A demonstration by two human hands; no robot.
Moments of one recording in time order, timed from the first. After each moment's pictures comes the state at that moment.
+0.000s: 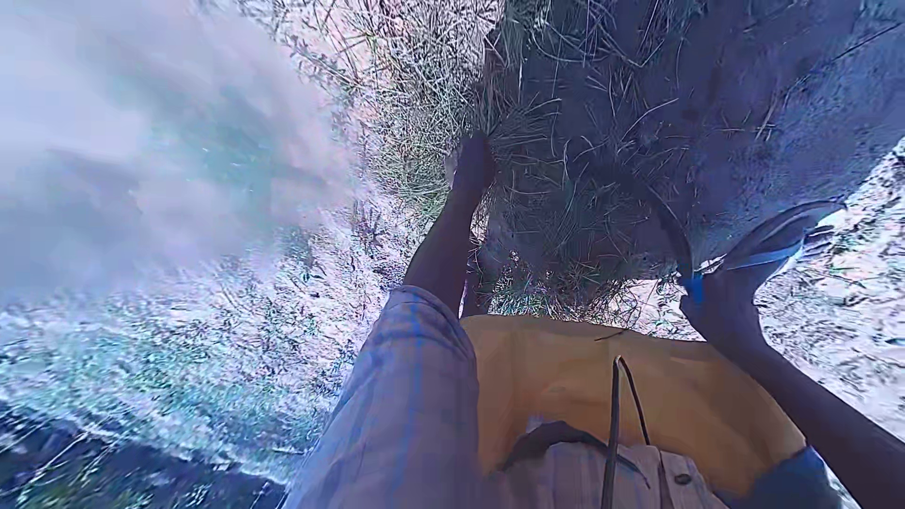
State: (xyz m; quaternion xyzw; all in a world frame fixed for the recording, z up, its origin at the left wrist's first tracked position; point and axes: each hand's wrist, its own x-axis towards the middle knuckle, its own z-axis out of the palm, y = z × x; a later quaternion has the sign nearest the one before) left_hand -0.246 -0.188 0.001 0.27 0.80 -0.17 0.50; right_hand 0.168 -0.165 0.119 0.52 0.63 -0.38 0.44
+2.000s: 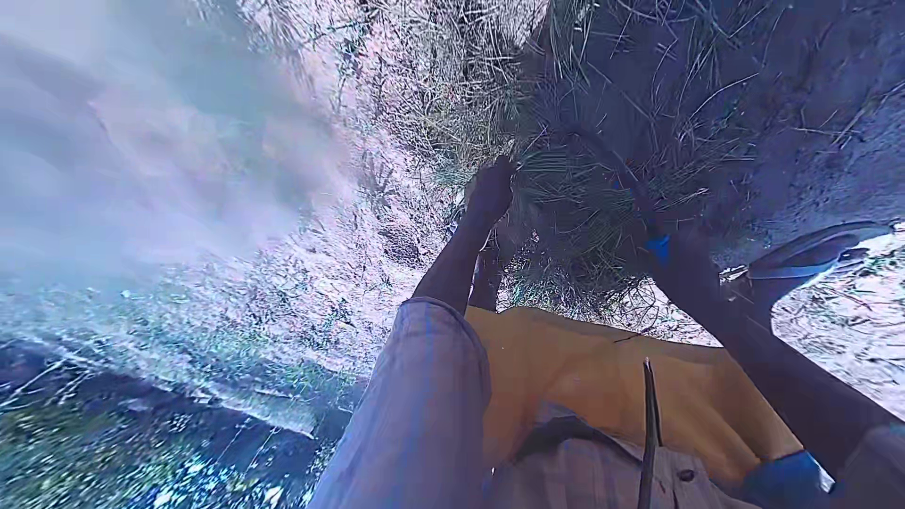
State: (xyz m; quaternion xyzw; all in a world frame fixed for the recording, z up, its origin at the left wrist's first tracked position) left_hand -0.243 -0.272 0.027 0.23 0.77 -0.15 0.57; right_hand 0.049 -0.164 0.079 0.43 0.61 -0.38 0.54
